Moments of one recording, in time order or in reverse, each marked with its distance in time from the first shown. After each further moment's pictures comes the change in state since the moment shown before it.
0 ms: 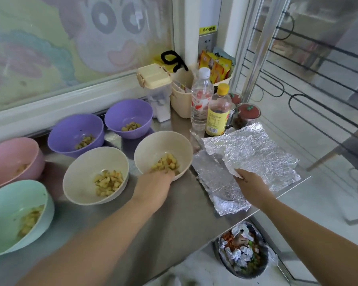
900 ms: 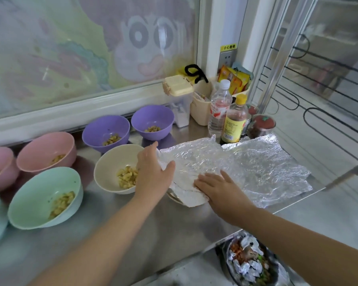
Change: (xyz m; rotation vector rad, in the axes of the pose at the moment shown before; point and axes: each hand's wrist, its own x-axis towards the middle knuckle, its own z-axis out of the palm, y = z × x) left_hand -0.048 -0.016 -0.049 -0.958 0.399 -0.491; right_hand -0.049 -0.079 0.054 -0.707 0.049 -0.858
